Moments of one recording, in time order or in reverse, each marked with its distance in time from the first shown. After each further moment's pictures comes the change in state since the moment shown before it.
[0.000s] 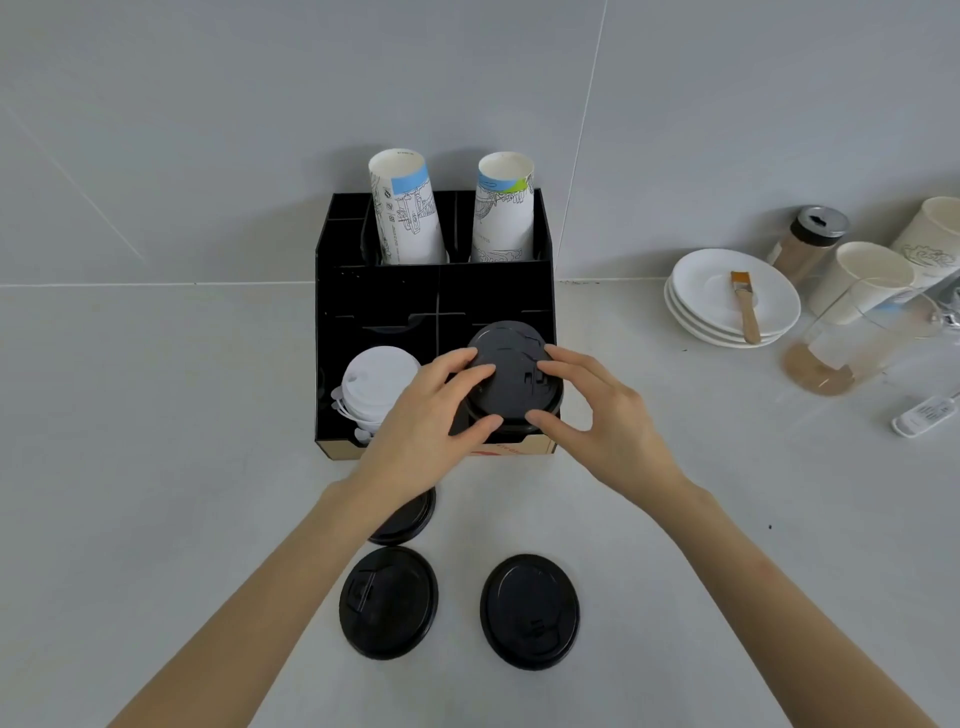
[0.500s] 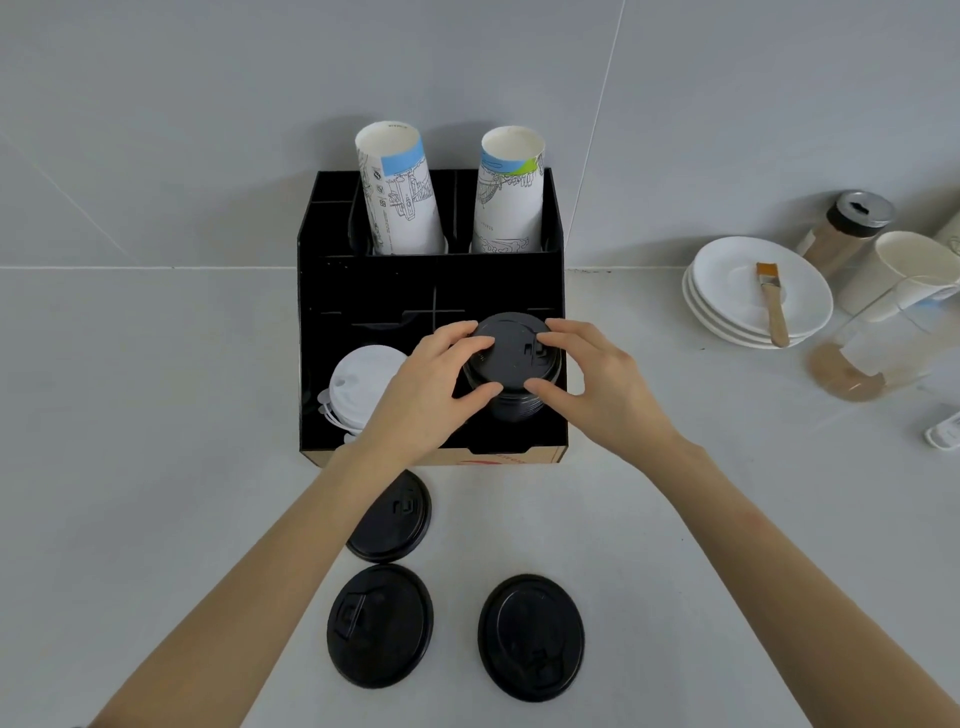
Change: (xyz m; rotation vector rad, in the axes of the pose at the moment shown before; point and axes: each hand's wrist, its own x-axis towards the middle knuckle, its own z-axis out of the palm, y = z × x) left_hand 0.051 -0.027 0.011 0.038 -0.011 -0.068; right_hand 0.054 0.022 0.007 -0.079 -0.071 0.051
